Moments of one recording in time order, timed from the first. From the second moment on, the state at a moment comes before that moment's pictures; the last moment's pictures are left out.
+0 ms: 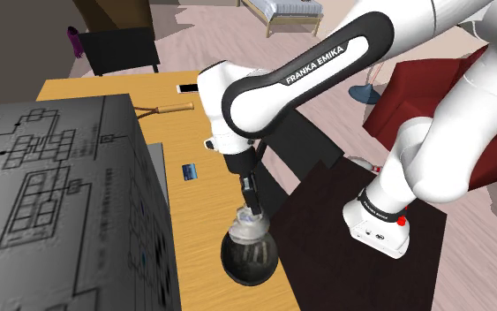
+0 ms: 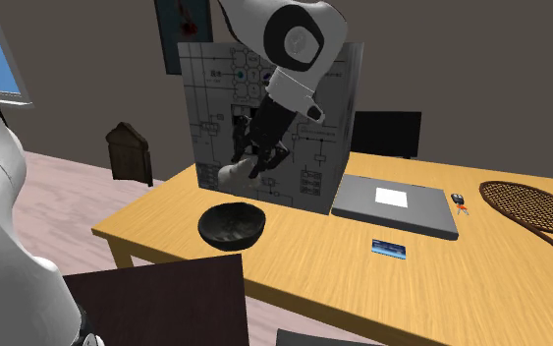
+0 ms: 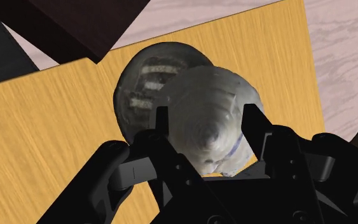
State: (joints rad) arm 0.38 0.01 0.28 -2.28 0.39 1.87 -0.31
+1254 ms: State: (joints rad) arm 0.42 0.11 0.32 -2.40 0.43 2.10 -0.32
